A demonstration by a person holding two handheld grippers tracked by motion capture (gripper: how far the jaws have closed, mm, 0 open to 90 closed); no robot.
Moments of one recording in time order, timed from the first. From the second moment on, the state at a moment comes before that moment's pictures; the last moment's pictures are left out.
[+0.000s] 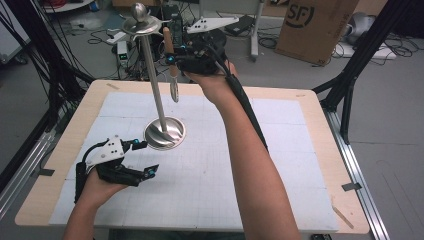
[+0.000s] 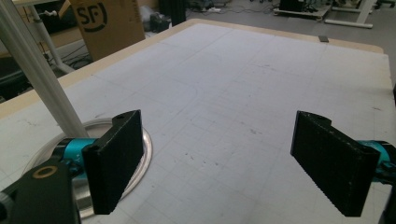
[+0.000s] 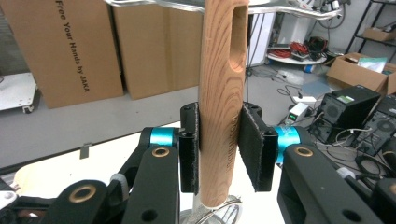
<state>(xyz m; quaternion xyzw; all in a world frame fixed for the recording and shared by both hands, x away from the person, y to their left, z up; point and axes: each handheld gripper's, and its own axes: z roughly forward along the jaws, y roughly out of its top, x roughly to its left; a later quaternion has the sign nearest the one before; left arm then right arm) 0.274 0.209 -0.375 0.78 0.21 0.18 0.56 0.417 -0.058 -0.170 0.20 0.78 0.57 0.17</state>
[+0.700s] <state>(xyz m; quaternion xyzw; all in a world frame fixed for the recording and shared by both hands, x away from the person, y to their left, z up) 0.274 0.209 -0.376 0.78 0.21 0.17 0.56 0.440 -0.056 -0.176 0.22 0.78 0.56 0.17</state>
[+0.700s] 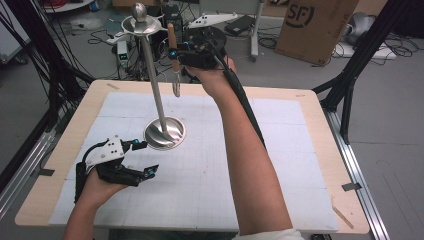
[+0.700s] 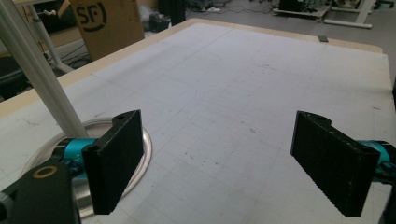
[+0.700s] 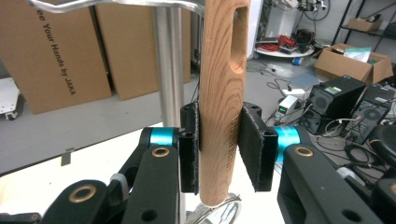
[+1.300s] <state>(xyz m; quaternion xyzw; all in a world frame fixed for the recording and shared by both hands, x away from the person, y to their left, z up) 0.274 0.210 -0.376 0.78 0.21 0.17 0.56 0.441 -0.051 -0.175 0.23 0.78 0.56 0.18</state>
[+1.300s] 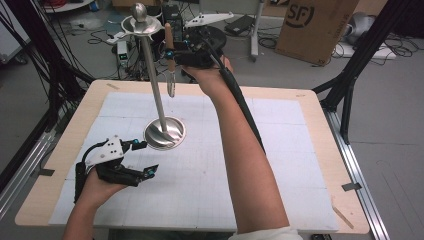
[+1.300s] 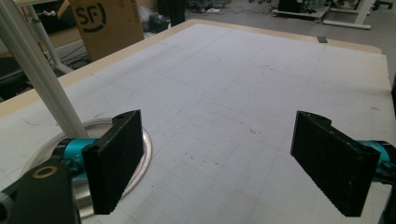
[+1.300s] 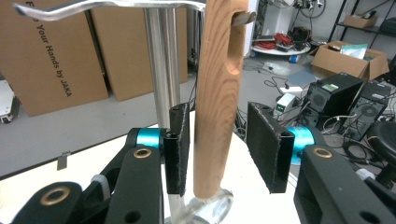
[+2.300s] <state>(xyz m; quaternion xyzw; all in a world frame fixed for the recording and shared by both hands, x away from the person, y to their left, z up) 0.274 0.210 -0.377 0.78 0.22 0.17 0.56 0.395 -0.140 -0.198 0.22 0.75 0.60 0.16</state>
